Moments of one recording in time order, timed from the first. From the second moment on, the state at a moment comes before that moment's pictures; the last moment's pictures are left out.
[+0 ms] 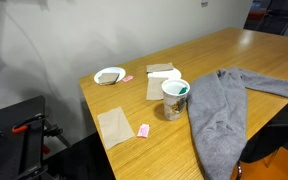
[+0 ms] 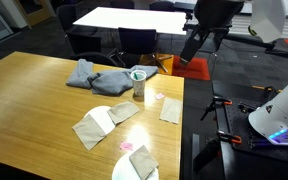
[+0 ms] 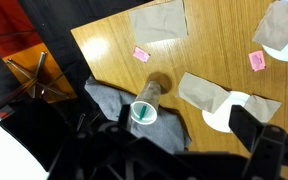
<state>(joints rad) -0.08 -0.47 0.37 -2.34 -0.19 1.98 0.62</state>
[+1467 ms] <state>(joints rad) -0.07 -0.20 0.07 -2.23 -0.23 2.25 0.38</state>
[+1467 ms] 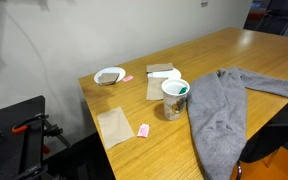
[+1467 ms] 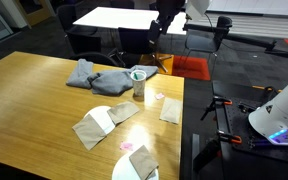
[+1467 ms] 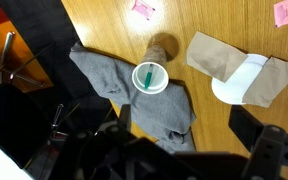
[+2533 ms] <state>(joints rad) -0.07 0.06 -0.06 -2.20 -0.16 2.45 0.30</state>
